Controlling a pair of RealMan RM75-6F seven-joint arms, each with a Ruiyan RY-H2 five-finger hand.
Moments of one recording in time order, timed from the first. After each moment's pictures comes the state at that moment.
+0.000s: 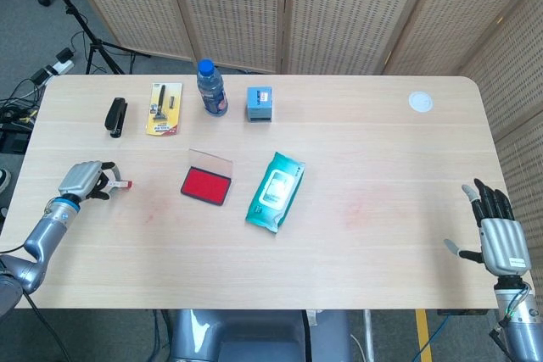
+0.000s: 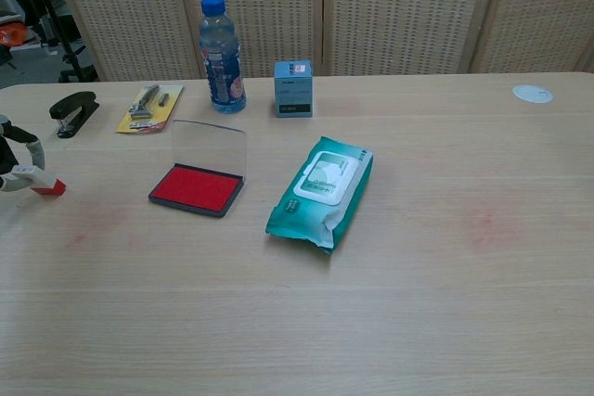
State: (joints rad) left arm -0.64 -1.63 0.02 -0.54 1.48 0.72 -0.78; right arm 0.15 -1.27 0.10 -1.34 -1.45 1.41 0.14
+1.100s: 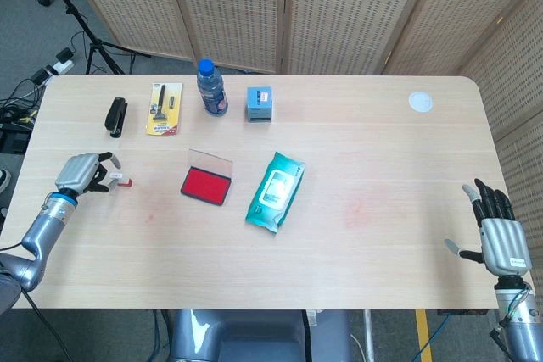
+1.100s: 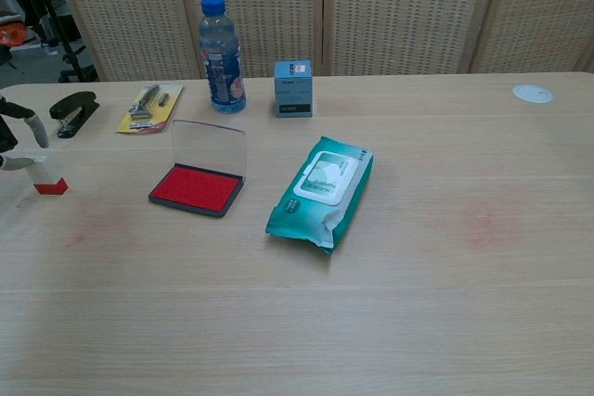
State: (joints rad) left arm -0.64 -1.61 -0.01 -0.55 1.47 0.80 -0.77; right arm 0.15 -1.27 0.10 -1.34 -1.45 1.41 0.14
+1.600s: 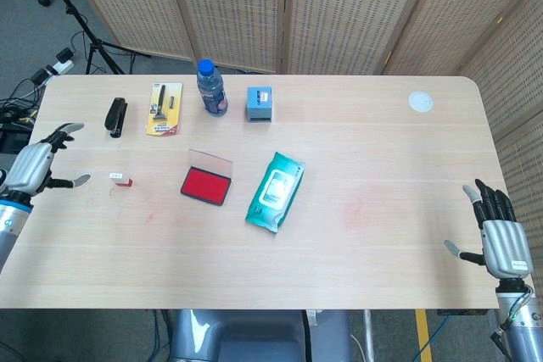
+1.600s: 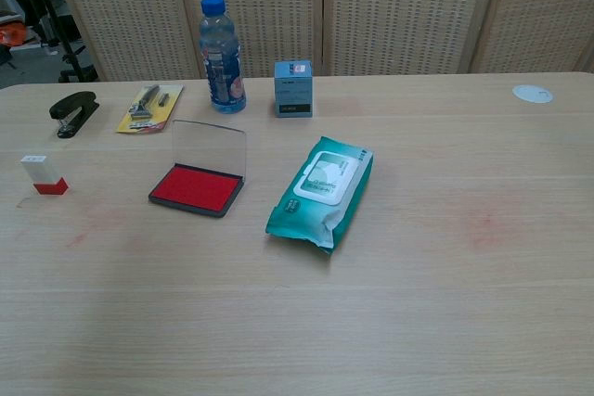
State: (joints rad) left arm -0.50 -1.27 -0.07 -1.01 1.43 1.12 -0.70; right arm 0.14 -1.26 0.10 -1.36 -1.48 1.45 0.15
